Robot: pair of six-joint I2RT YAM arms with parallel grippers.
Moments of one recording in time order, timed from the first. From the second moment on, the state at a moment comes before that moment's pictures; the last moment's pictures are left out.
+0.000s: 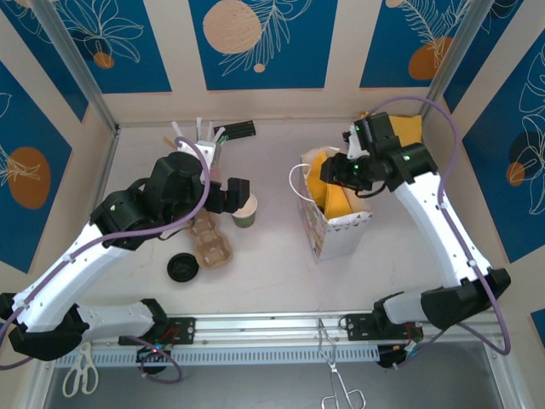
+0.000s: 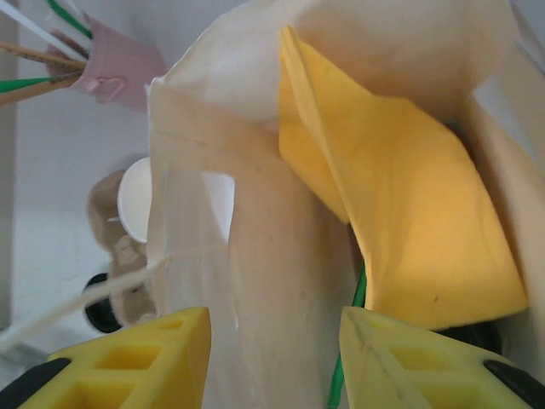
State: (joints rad) left arm -0.87 1.13 1.52 -0.96 -0.29 -0.45; right arm 0.37 1.38 1.60 -1.18 -0.18 0.49
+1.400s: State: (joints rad) left arm -0.87 1.13 1.51 -0.97 -0.30 -0.45; right arm 0.43 1.43 1.57 -1.29 0.11 0.37
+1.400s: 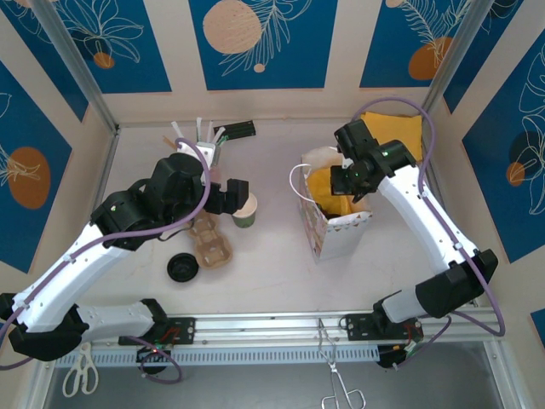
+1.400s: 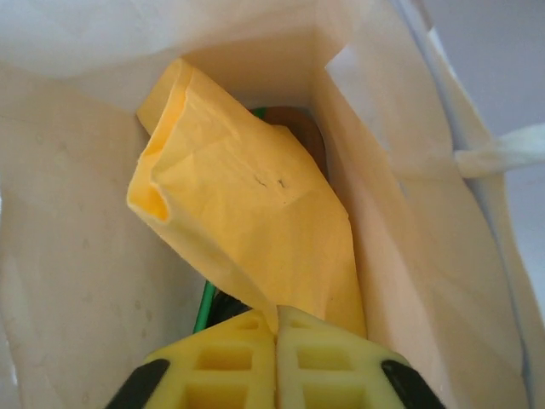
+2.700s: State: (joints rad) left arm -0.75 1.11 1.47 -0.98 -0.35 -0.43; right arm -0.04 1.12 1.58 -1.18 0.03 0.39
